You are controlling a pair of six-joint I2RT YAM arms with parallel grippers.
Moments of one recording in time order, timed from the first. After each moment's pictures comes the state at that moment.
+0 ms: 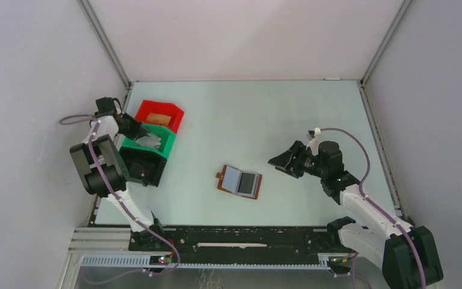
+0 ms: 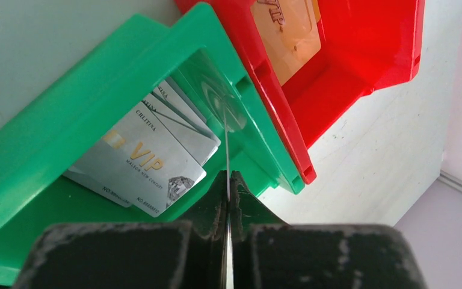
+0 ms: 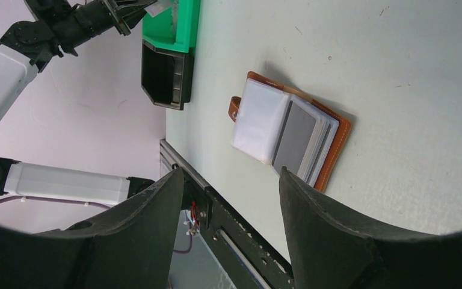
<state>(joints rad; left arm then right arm) 0.40 1.83 1.32 -0.55 0.36 -0.62 0.32 0.97 0.43 0.12 -0.56 0.96</state>
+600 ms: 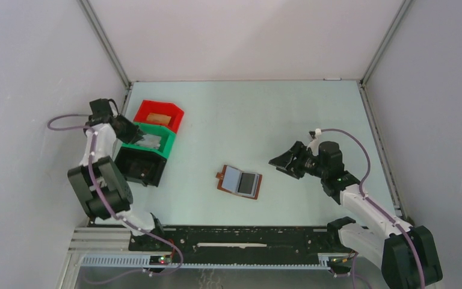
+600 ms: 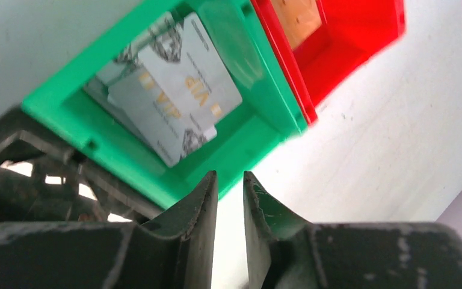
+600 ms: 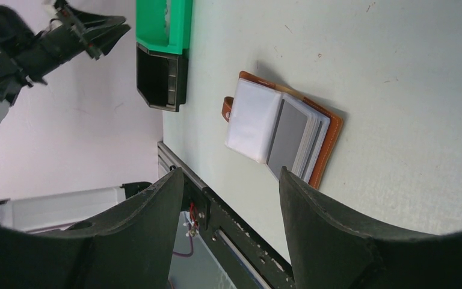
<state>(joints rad) 0.40 1.64 1.24 -0.60 0.26 -0.59 0.30 0.97 0.42 0.10 -0.55 0.96</state>
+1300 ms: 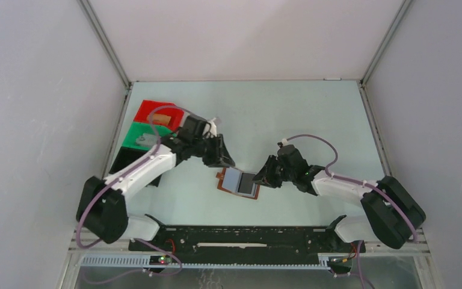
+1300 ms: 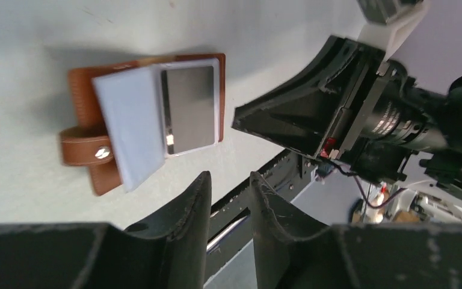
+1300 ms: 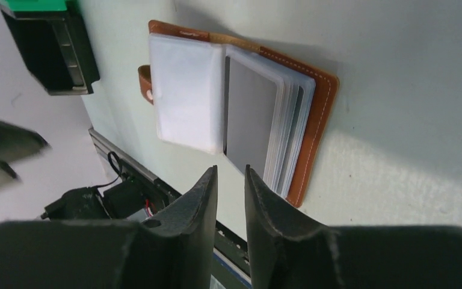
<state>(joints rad) -0.49 1.33 0.98 -0.50 0.47 -0.65 0.67 1.32 0.53 0.06 -0.27 1.06</state>
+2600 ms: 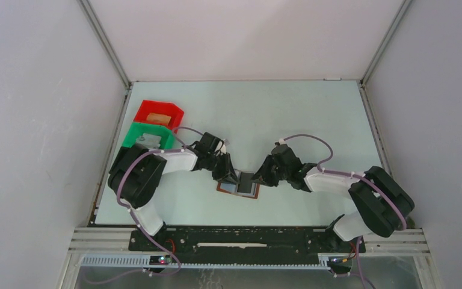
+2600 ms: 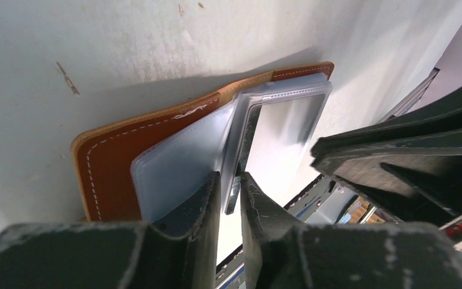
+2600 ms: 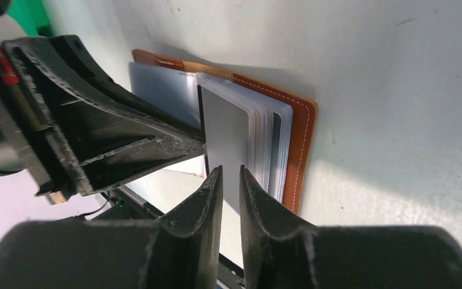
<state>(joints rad) -0.56 1.73 0.81 -0.14 0.55 -0.76 0.69 1.44 0.59 0.08 -0.19 1.09</state>
